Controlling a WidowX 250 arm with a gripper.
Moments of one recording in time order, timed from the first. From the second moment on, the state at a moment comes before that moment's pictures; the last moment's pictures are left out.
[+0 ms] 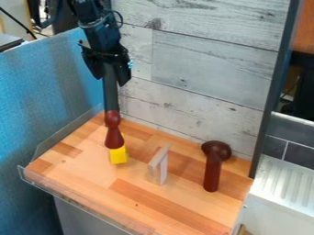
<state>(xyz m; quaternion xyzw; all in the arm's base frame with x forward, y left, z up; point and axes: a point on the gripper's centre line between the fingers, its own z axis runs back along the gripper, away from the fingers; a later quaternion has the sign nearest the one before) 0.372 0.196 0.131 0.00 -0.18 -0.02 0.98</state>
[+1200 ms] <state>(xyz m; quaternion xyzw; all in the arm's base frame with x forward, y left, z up) 0.354 0.118 0.059 0.01 -0.12 -0.13 0.98</state>
